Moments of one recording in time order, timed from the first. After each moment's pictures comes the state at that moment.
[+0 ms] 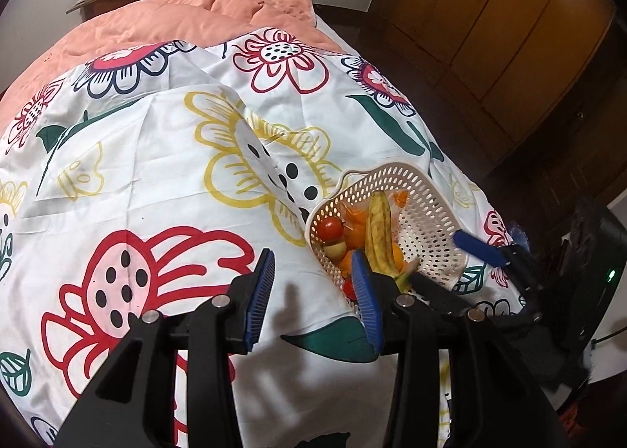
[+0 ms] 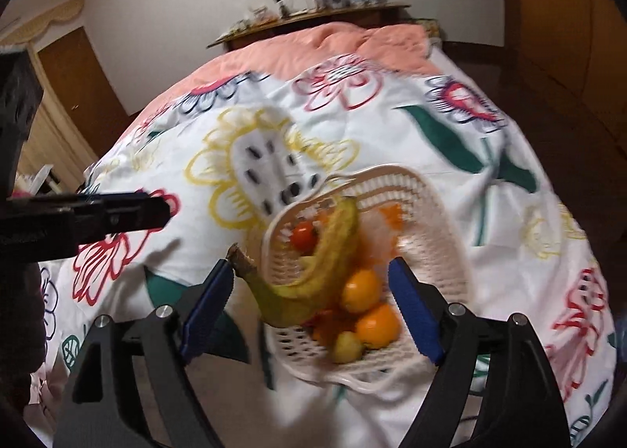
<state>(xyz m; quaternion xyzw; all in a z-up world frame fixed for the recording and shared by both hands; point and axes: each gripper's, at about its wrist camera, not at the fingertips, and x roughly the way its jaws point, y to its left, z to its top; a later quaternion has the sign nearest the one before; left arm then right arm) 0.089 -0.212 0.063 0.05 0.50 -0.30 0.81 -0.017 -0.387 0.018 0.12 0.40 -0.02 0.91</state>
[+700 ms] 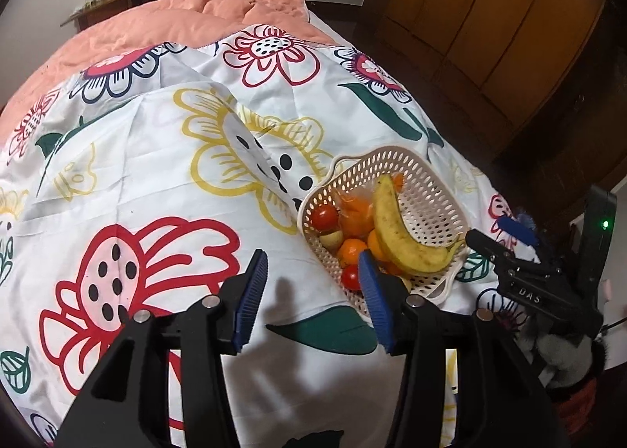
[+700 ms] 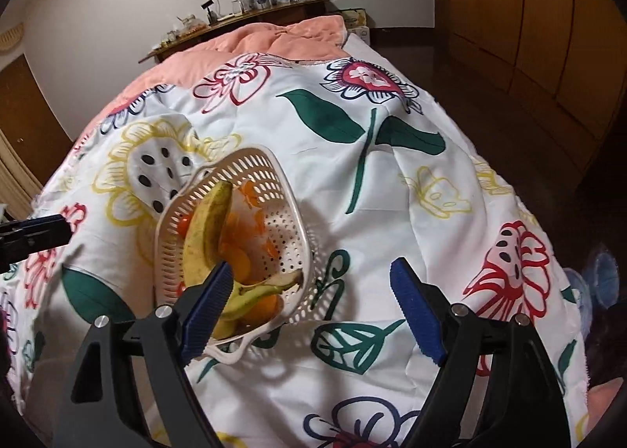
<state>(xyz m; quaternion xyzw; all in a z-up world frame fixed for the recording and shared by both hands) 0.074 -0.222 0.054 0.08 0.49 -0.30 0.81 -0.052 -0.454 -0.002 0.14 0.42 -0.14 0.89</state>
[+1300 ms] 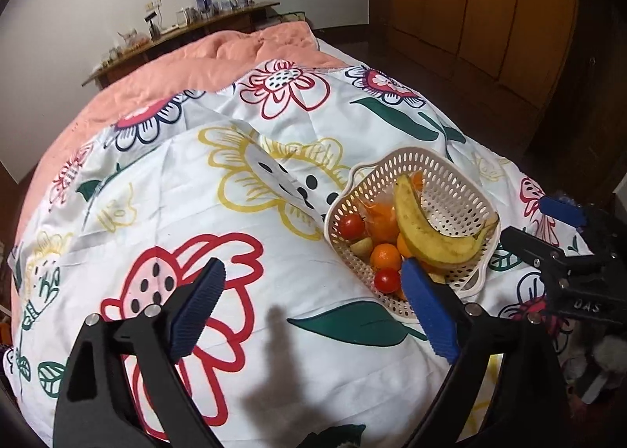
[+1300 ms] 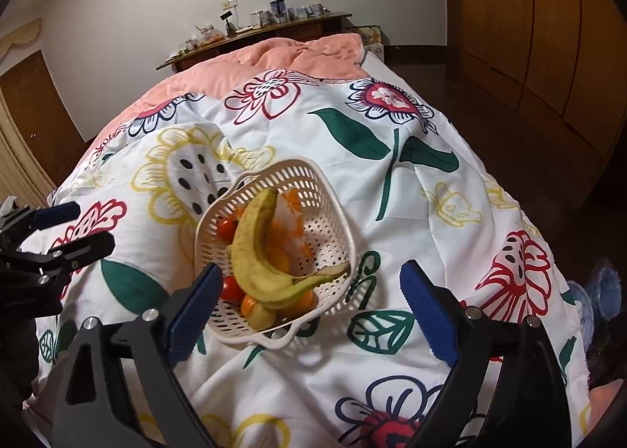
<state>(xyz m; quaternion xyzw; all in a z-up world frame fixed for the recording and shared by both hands) 0.041 -0.227 0.061 0.16 0.41 -0.26 0.86 -0.071 -0.419 0.024 0.12 0.39 -0.11 0.91</state>
